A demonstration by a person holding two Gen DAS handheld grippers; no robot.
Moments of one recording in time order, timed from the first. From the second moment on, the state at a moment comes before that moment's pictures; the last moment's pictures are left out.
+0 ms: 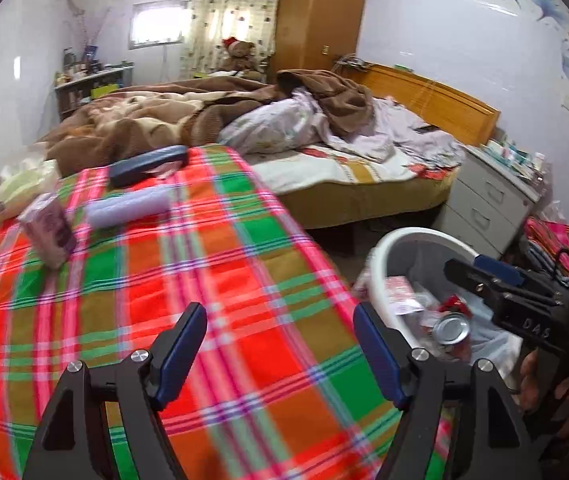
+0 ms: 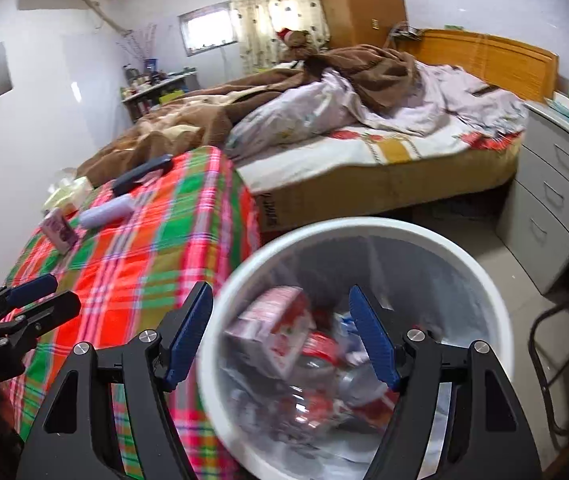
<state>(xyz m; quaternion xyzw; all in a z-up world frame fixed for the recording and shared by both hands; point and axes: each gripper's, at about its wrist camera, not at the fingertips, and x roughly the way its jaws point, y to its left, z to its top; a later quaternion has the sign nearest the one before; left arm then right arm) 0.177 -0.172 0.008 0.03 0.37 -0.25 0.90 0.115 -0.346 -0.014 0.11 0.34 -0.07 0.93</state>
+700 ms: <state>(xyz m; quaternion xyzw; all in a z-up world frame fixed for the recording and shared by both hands) 0.243 -0.022 0.012 -0.02 0.36 -0.13 0.92 0.192 -0.250 0.000 0.03 0.35 0.04 0.94</state>
